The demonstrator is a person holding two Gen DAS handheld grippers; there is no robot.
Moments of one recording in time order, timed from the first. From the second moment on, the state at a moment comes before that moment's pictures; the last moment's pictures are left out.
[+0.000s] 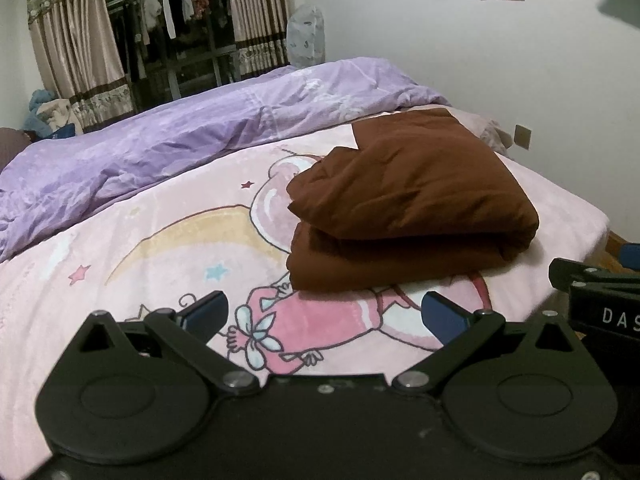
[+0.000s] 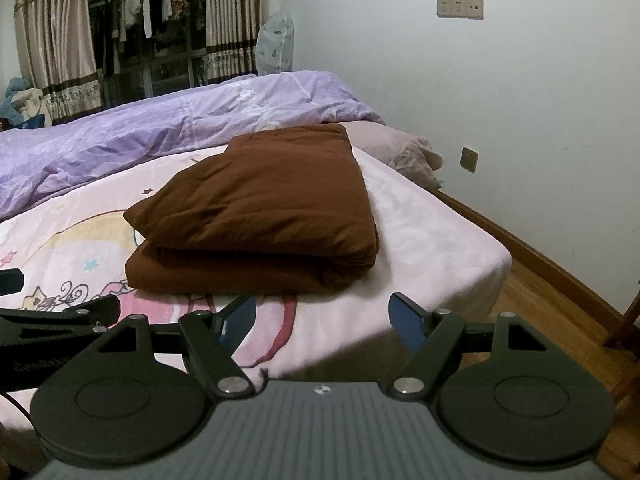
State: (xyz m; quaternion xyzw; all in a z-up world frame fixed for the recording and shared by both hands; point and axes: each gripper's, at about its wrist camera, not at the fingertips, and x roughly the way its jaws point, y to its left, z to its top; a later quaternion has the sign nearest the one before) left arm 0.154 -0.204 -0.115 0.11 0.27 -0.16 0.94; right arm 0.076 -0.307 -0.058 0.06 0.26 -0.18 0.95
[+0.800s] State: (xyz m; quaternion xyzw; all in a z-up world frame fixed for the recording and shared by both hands) left arm 0.145 -0.198 -0.112 0.11 0.26 -0.16 0.95; right arm 0.074 -0.305 -0.056 0.05 0.26 -0.17 0.95
